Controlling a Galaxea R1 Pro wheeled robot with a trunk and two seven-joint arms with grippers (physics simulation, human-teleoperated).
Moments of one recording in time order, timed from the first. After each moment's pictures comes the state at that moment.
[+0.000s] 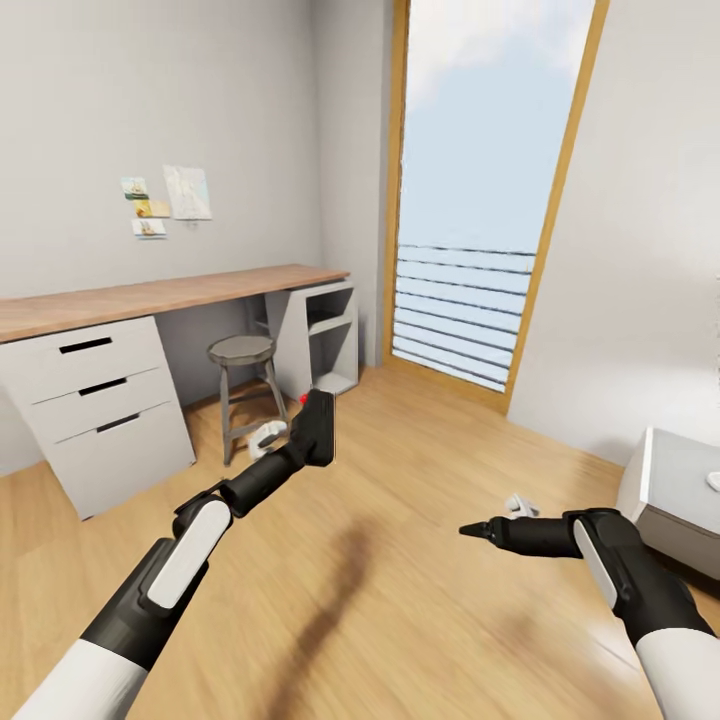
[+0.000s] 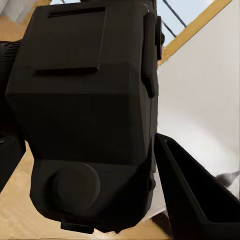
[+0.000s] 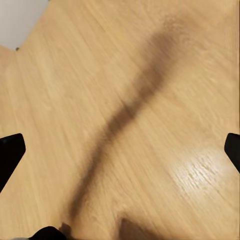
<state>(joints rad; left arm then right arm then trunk) -0.56 0.11 -0.30 -1.30 1.02 0.37 -0.02 -0.60 -0.24 -0.09 -0.96 -0.09 0.97 0.81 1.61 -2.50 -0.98</state>
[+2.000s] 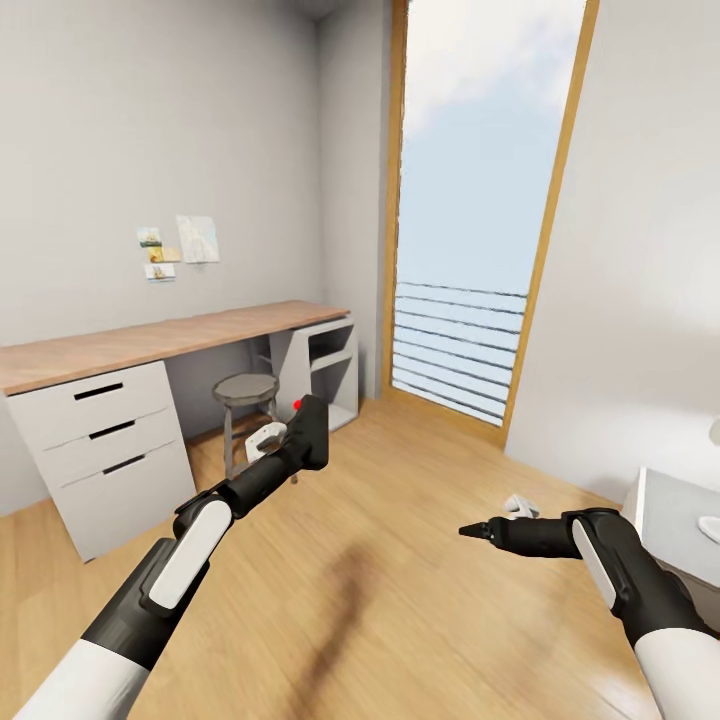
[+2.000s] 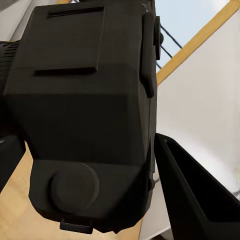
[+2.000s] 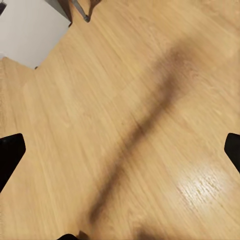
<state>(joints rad) -0.56 0.11 -0.29 -1.30 1.00 0.38 0.05 -0.60 -0.24 -0.09 -0.96 -0.10 0.98 0.80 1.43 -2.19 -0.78</state>
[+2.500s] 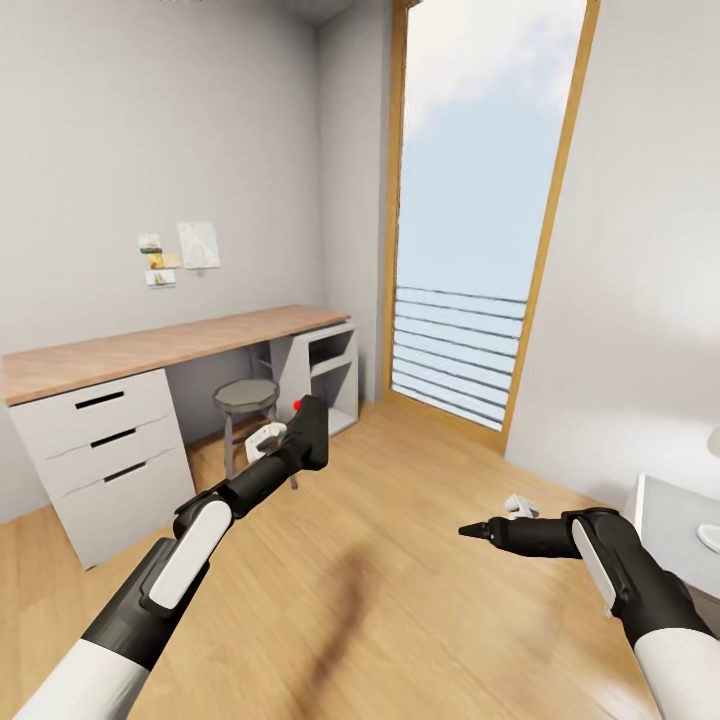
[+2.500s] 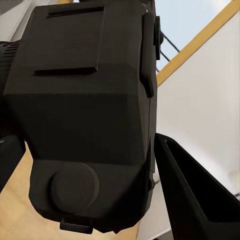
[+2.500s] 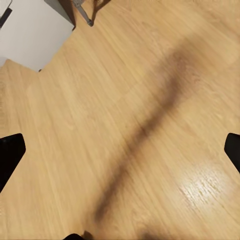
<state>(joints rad) -0.56 0.11 -0.29 -1.30 1.00 0.38 0.05 -0.60 -0.24 -0.09 -0.96 -0.10 0.98 0.80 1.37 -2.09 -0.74</state>
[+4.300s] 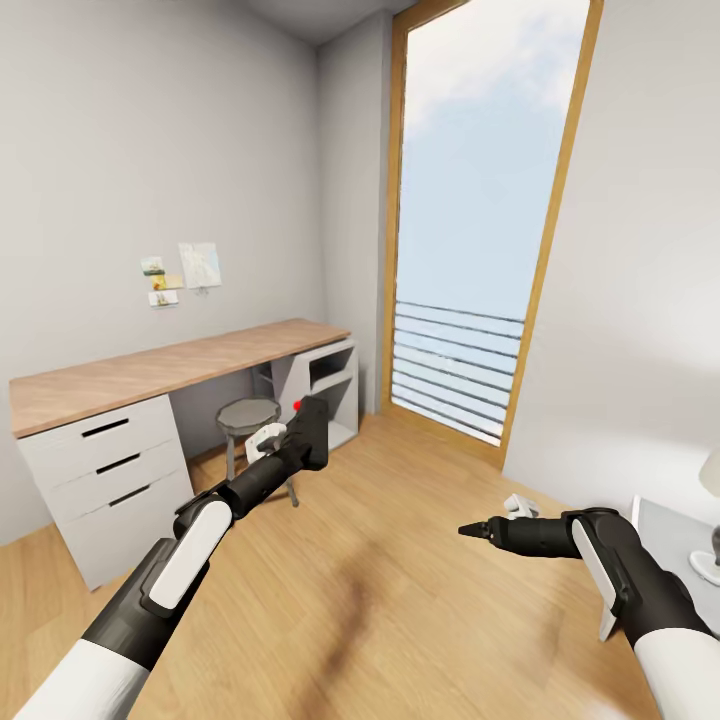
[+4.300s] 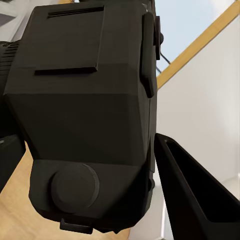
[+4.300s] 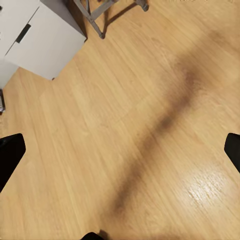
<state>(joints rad) -0.56 0.11 -0.29 -1.30 1.00 0.38 0.05 -0.60 -0.24 -0.09 -0.96 -0.10 0.98 0.80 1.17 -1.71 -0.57</state>
